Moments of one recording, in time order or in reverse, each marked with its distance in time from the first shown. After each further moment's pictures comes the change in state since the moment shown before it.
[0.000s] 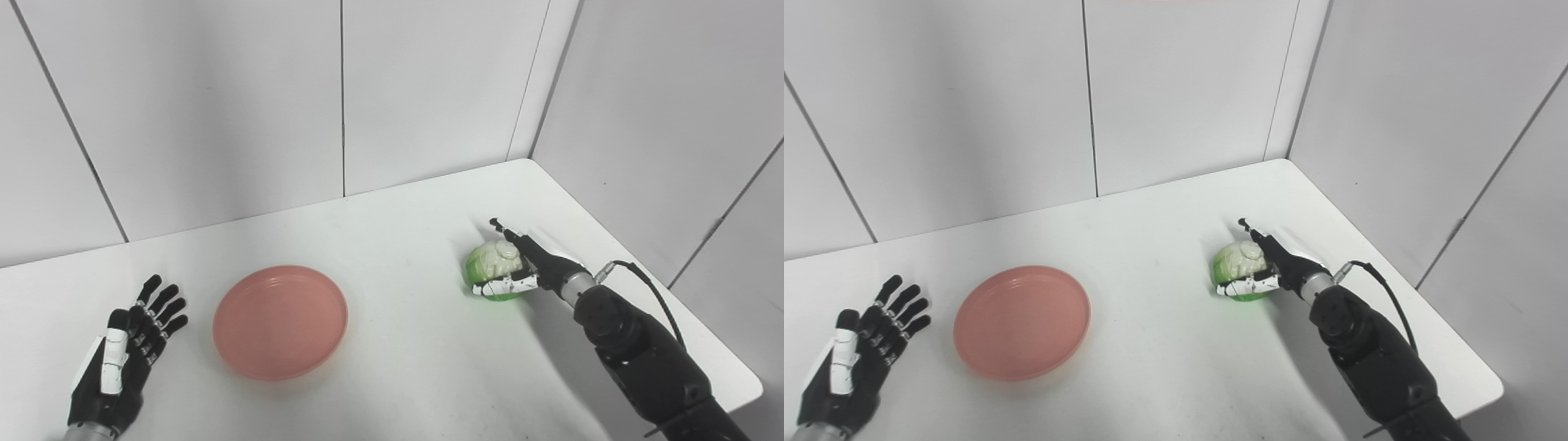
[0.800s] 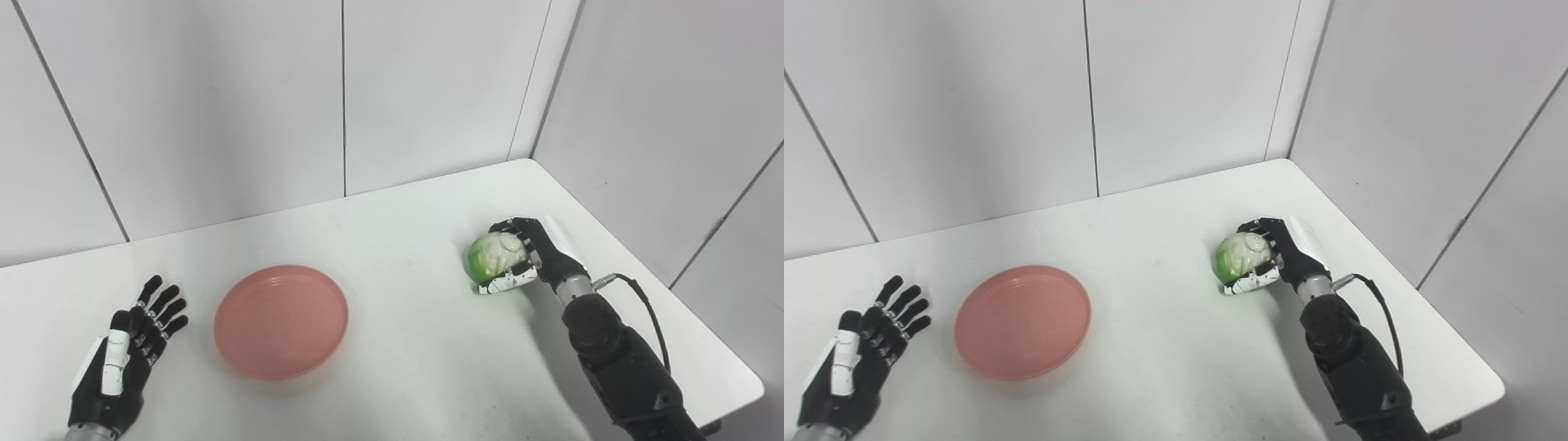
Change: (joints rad) left arm 0.006 -0.002 -0.006 -0.009 0.000 0.000 0.005; right arm -0.036 0.075 -0.064 0.144 0.024 -0.229 -0.185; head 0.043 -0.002
